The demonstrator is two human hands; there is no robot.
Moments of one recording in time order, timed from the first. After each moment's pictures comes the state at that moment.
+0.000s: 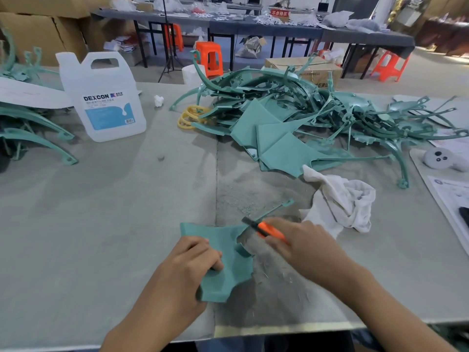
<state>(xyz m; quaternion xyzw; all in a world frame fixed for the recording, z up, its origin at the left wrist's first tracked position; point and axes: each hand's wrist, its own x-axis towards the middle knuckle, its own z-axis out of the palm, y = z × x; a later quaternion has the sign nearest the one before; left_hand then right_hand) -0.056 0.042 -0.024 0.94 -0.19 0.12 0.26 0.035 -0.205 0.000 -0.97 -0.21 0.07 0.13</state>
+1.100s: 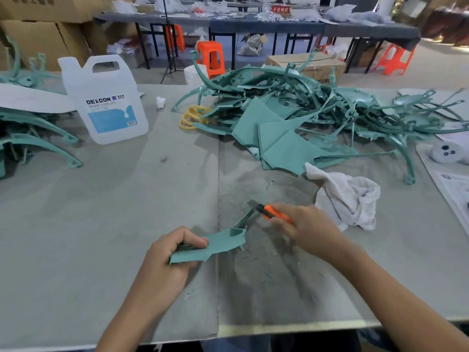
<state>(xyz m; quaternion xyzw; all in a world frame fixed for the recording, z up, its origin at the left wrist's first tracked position) -0.046 0.058 -0.023 0.82 0.07 0.07 0.56 0.076 -0.214 -0.019 -0.96 -0.21 0.05 0.16</state>
